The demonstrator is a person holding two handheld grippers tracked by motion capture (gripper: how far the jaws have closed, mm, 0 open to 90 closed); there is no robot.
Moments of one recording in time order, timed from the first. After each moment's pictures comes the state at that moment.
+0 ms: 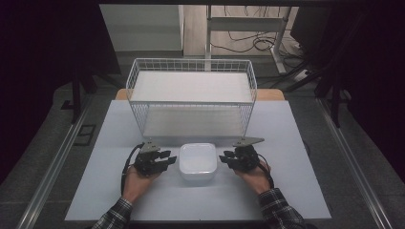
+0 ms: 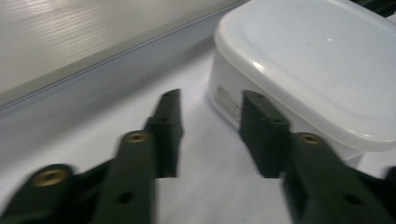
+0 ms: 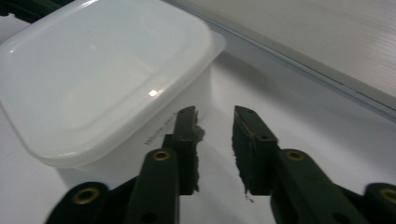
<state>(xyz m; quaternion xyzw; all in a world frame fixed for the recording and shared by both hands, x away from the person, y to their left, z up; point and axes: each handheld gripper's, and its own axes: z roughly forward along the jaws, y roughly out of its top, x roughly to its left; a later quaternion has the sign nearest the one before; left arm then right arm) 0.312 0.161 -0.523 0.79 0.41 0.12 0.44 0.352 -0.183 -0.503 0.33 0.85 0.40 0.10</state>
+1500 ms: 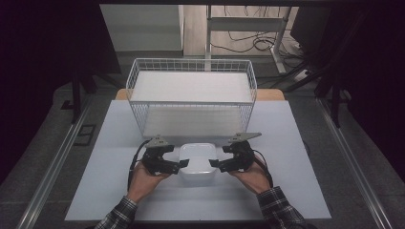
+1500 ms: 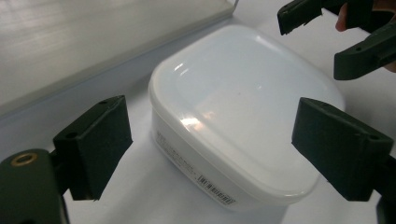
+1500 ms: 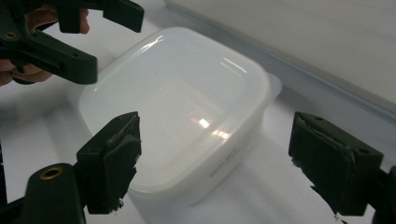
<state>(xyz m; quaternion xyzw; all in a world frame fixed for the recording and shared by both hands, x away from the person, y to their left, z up) 0.317 0.133 -0.503 0.79 0.39 0.07 0.47 0.347 -0.160 -0.479 0.32 0.84 0.43 0.04</state>
